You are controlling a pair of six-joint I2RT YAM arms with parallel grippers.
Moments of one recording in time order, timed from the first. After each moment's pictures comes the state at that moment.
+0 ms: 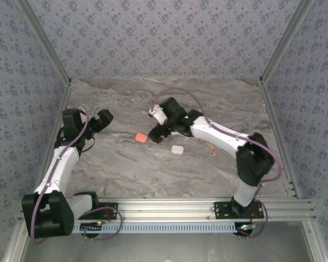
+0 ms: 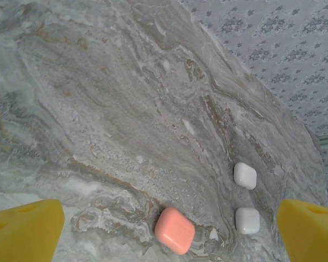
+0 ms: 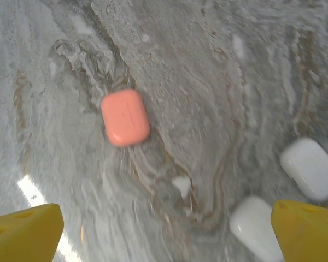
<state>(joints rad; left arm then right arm) 0.06 1.09 0.73 -0.25 0.38 -0.63 0.78 1.79 1.43 -0.53 -0.06 -0.16</state>
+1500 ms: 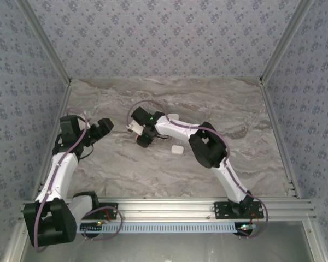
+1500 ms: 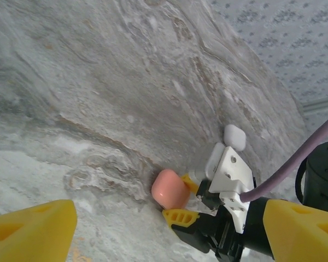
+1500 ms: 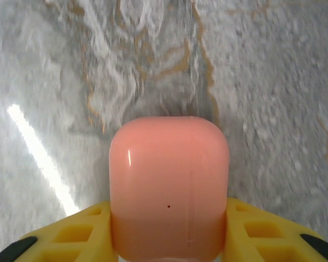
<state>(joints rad) 0.10 1.02 0.68 -0.32 0.55 -0.57 0.87 2.27 1.82 -0.72 -0.04 -0.27</state>
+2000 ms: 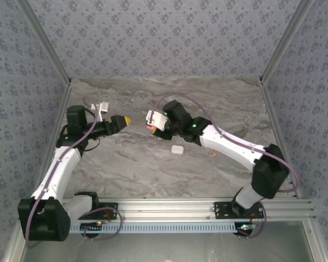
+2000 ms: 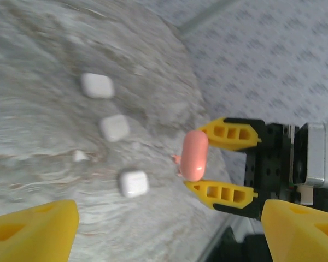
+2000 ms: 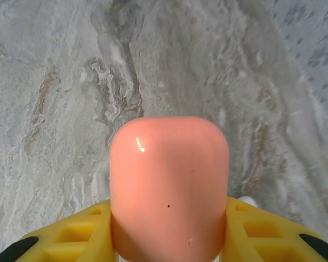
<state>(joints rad) -0.08 1.07 0.81 -0.27 0.94 -0.54 0.83 1.53 1.25 -0.39 -0.04 -0.53</state>
